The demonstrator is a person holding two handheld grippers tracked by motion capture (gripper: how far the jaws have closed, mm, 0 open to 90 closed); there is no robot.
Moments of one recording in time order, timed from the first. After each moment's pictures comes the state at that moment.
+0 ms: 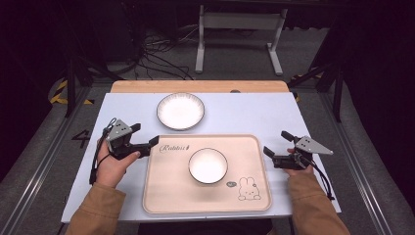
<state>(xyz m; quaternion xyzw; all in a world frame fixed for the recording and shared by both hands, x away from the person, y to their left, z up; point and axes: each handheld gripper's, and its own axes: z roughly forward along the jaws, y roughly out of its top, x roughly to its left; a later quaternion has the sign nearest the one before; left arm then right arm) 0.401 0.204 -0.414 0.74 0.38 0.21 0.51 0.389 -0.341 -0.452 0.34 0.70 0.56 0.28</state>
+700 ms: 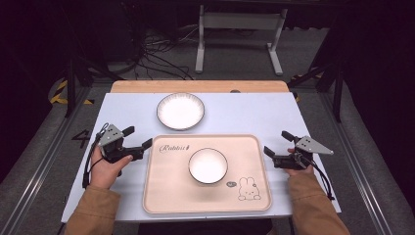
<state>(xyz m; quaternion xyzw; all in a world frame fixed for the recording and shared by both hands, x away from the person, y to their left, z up) 0.400 0.227 -0.438 0.73 0.38 0.21 0.53 0.389 -0.342 -0.452 0.34 0.70 0.56 0.28</state>
